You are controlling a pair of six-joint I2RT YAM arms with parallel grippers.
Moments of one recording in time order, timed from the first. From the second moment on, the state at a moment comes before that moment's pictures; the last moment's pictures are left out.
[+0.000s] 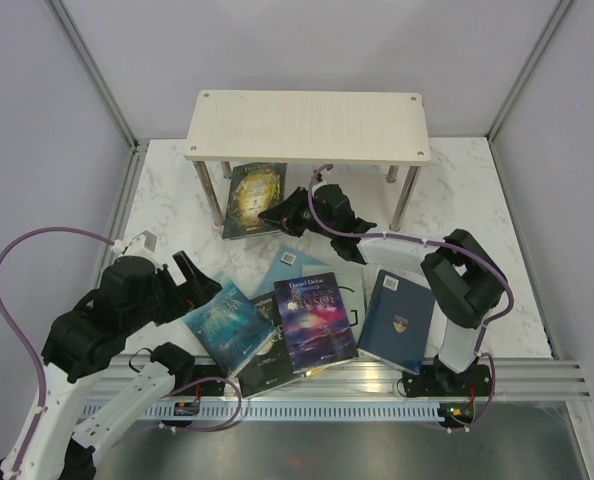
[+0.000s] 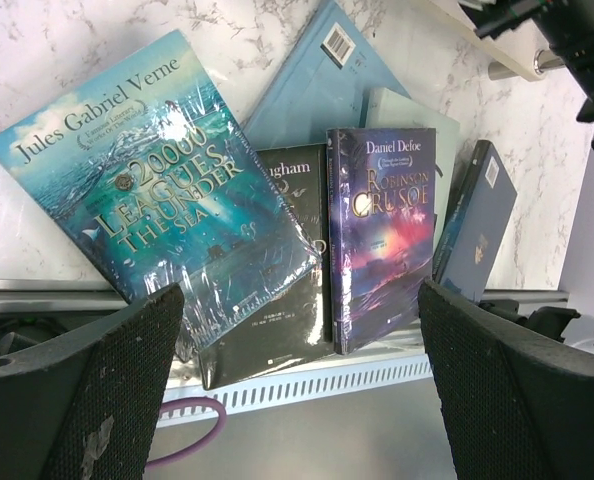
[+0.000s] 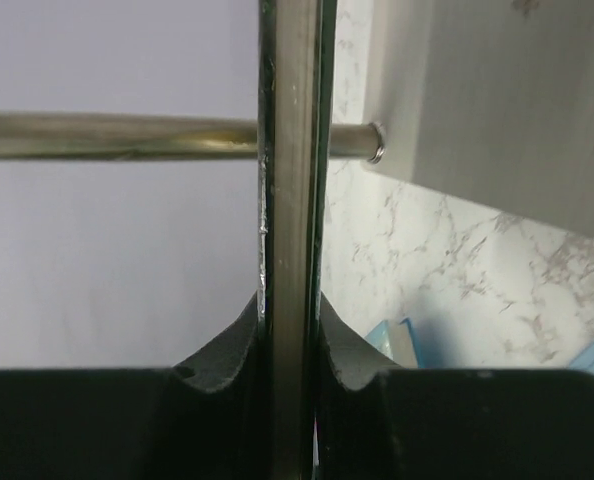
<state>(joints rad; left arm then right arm) -0.50 0.55 1.09 -1.24 -0.08 -0.85 0.74 1.80 1.10 0.47 -0.22 1.28</state>
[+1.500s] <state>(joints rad) -0.50 0.67 1.05 -1.15 -0.03 -0.78 0.67 2.12 1.37 0.37 -0.27 1.22</state>
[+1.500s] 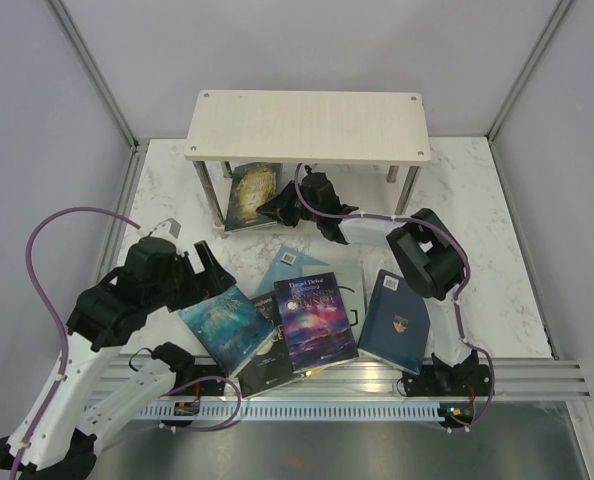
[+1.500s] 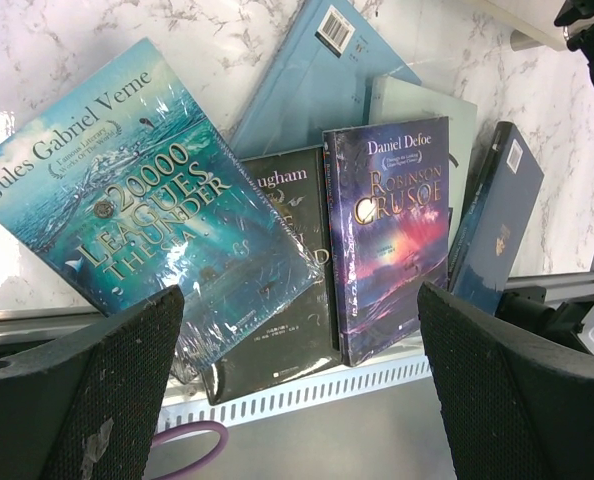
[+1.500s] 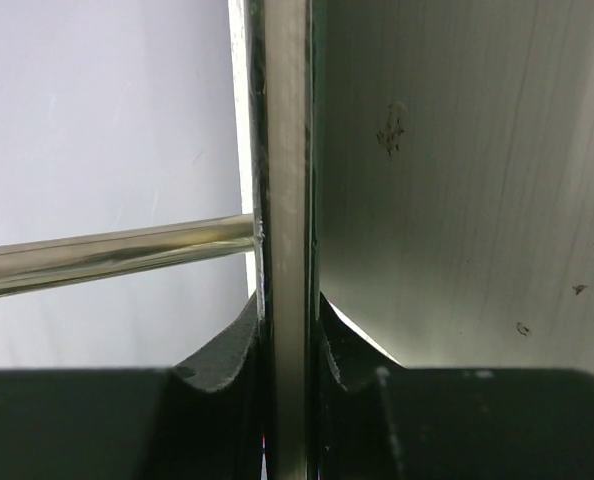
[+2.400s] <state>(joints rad) -0.50 0.66 0.90 -1.02 0.06 -0.82 0.54 1.82 1.28 -0.21 -0.05 0.89</state>
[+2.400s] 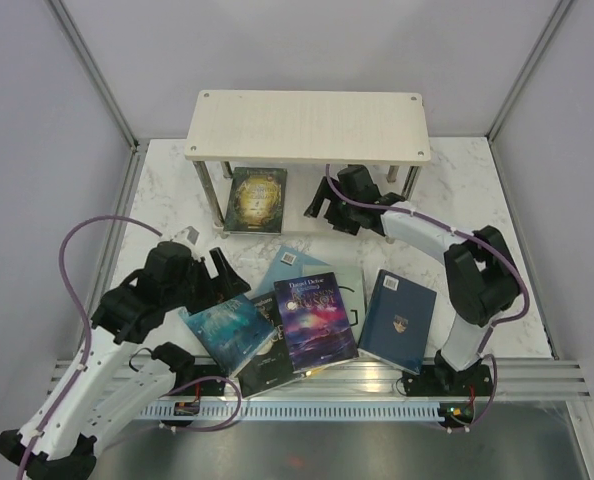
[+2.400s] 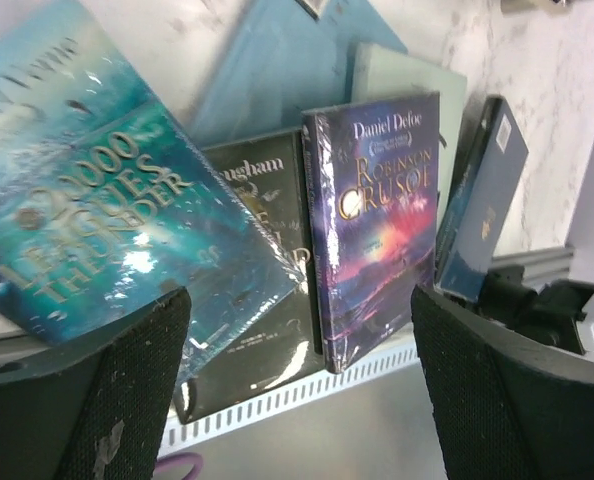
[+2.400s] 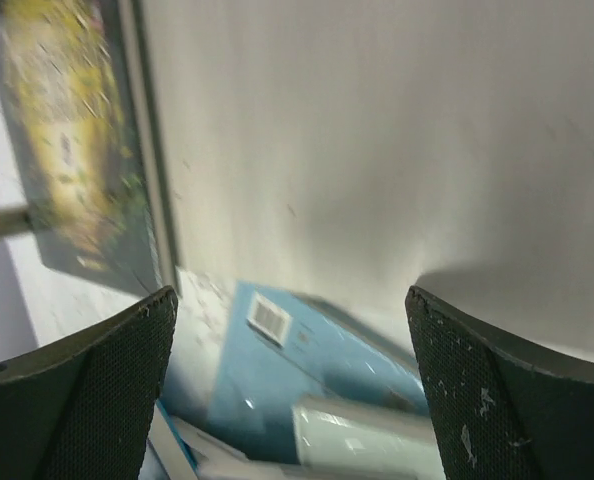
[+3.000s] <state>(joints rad) -0.56 0.90 0.51 -0.36 0.38 -0.90 0.55 1.21 0.69 -0.40 -0.27 0.72</state>
